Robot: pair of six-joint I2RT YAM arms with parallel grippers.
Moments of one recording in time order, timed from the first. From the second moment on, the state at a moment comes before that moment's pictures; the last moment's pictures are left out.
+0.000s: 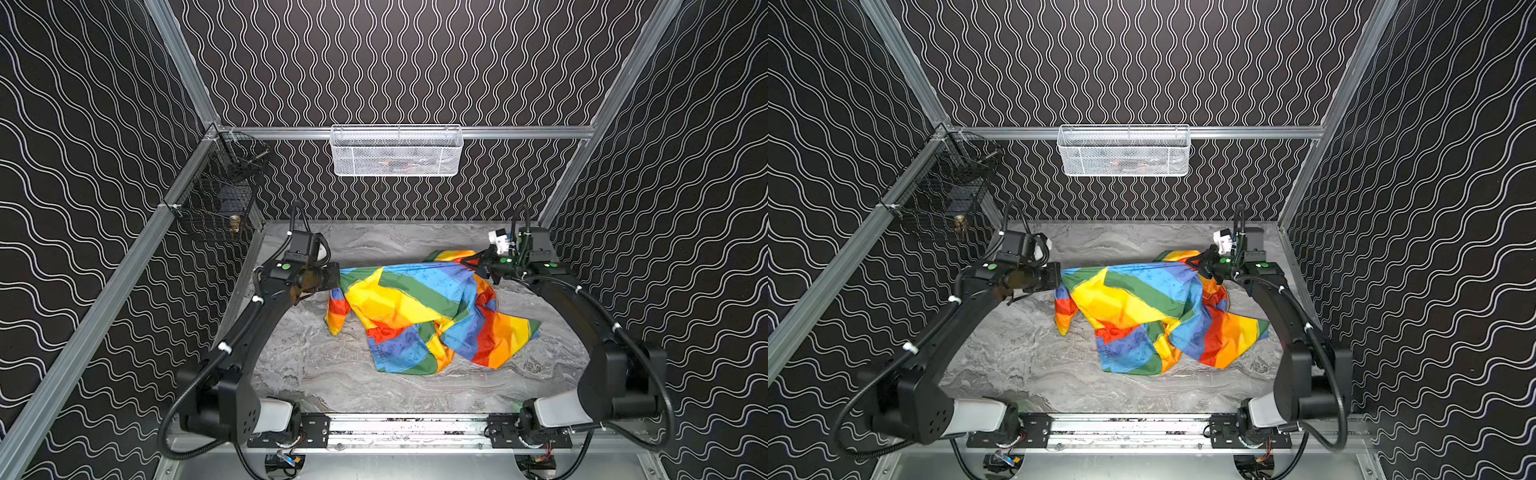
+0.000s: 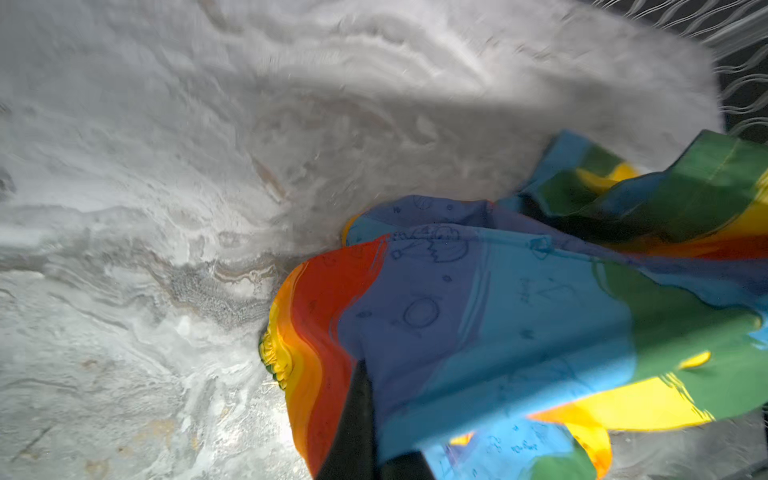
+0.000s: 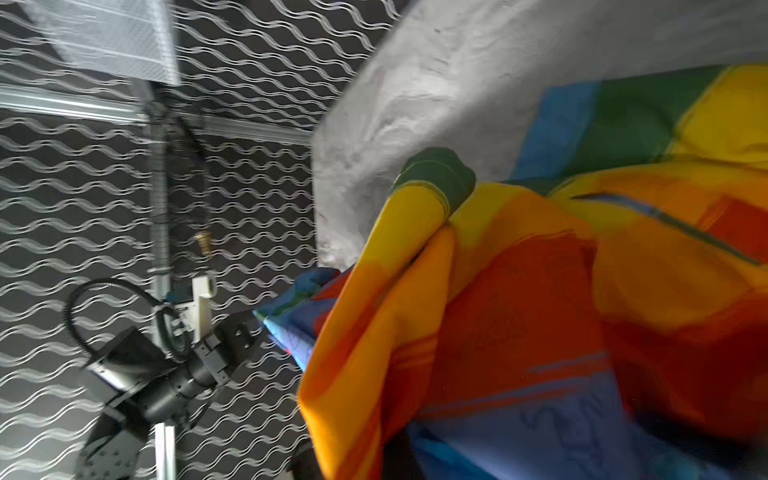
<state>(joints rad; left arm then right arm) -0.20 1.42 1.21 -0.76 0.12 -0.33 0.09 1.53 1.15 -0.37 -0.77 0.76</state>
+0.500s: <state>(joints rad) -0.11 1.89 1.49 -0.73 0.09 -0.33 0.11 1.97 1.57 -0.49 -0.52 0.65</state>
